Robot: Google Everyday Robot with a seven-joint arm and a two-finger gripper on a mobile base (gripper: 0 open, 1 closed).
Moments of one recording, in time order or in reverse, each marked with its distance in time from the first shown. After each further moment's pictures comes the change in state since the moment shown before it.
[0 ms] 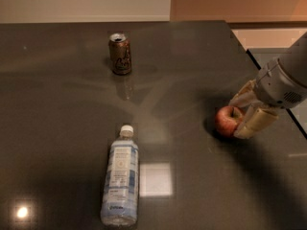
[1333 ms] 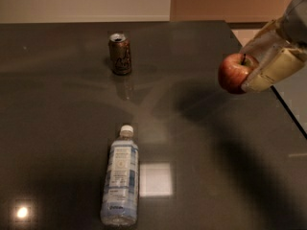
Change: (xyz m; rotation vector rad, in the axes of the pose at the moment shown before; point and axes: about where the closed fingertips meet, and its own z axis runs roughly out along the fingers) arm -0.072 -0.009 -0.115 0.102 -0.136 0.016
